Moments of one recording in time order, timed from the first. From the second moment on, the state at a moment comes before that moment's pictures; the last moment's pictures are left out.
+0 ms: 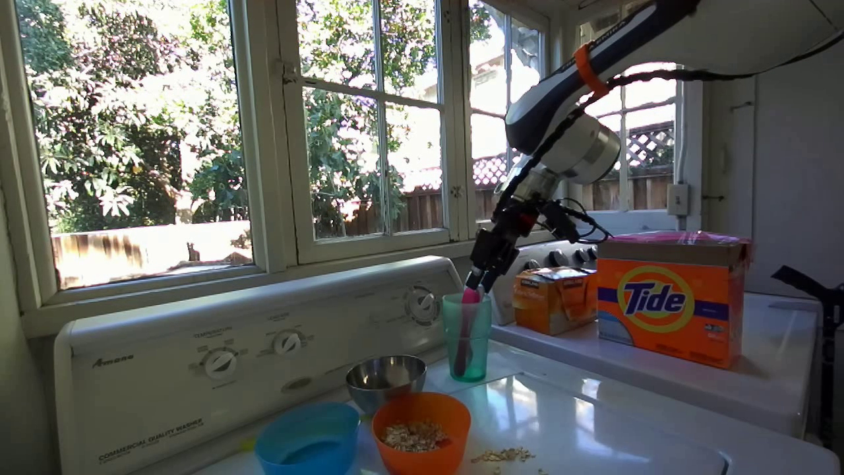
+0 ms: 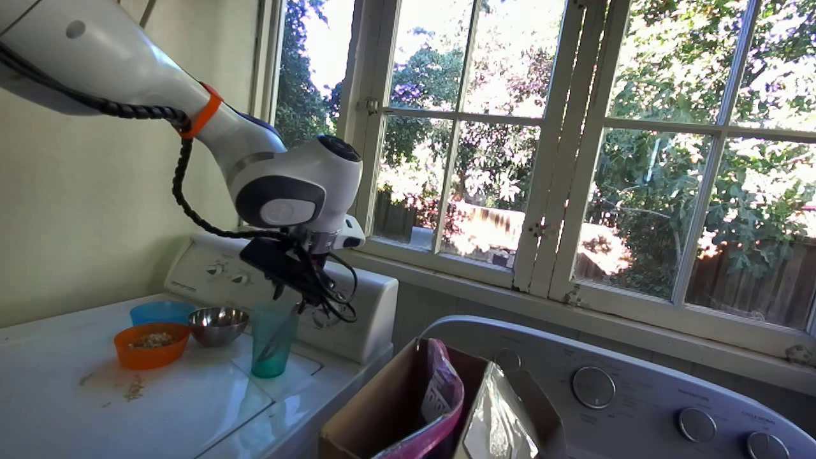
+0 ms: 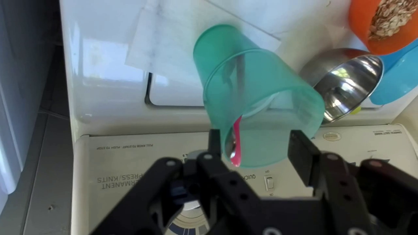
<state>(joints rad) -0.30 0.65 0.18 -1.38 0.44 2.22 -0.66</state>
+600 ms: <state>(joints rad) -0.30 0.65 0.16 -1.37 0.43 2.21 -0.66</state>
